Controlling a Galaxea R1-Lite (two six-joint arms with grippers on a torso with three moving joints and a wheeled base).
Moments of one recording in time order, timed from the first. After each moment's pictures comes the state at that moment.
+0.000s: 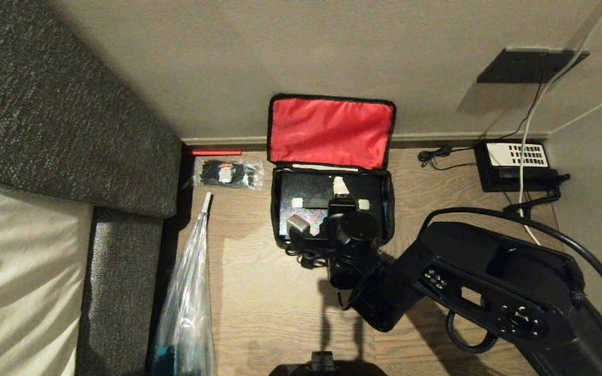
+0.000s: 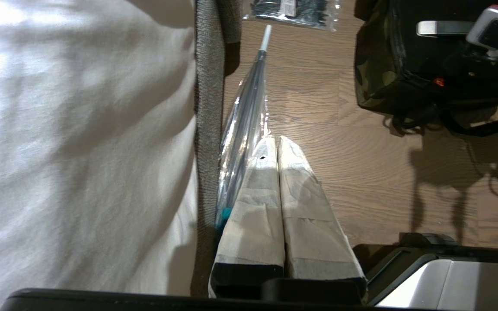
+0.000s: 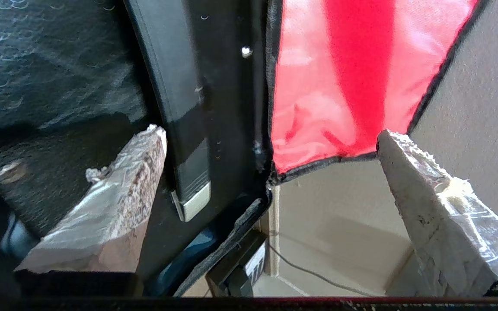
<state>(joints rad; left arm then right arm) 0.00 0.00 0.00 0.00 0.01 -0.01 0.73 2.54 -1.35 -1.43 -0.73 -1.66</state>
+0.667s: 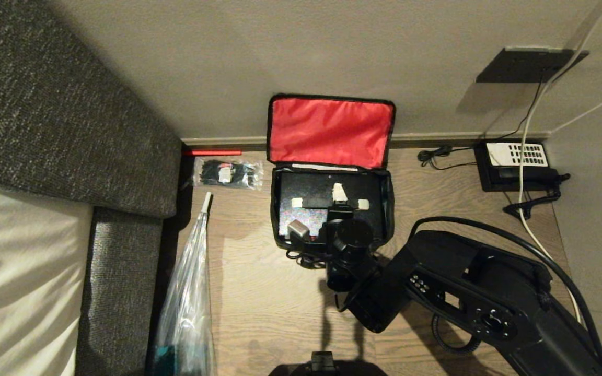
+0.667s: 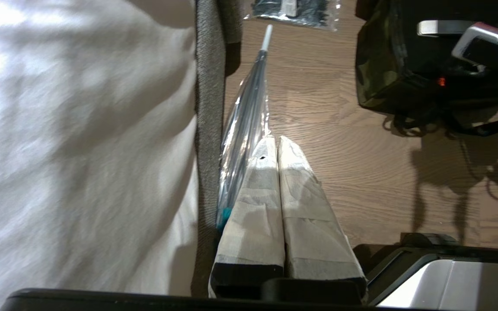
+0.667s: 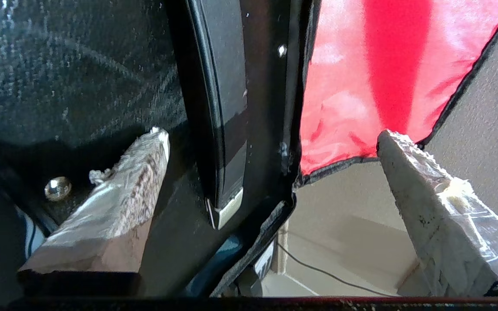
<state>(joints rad) 0.00 0.00 0.00 0.00 0.01 -0.01 0.71 2.64 -1.42 -1.45 -0.73 -1.67</state>
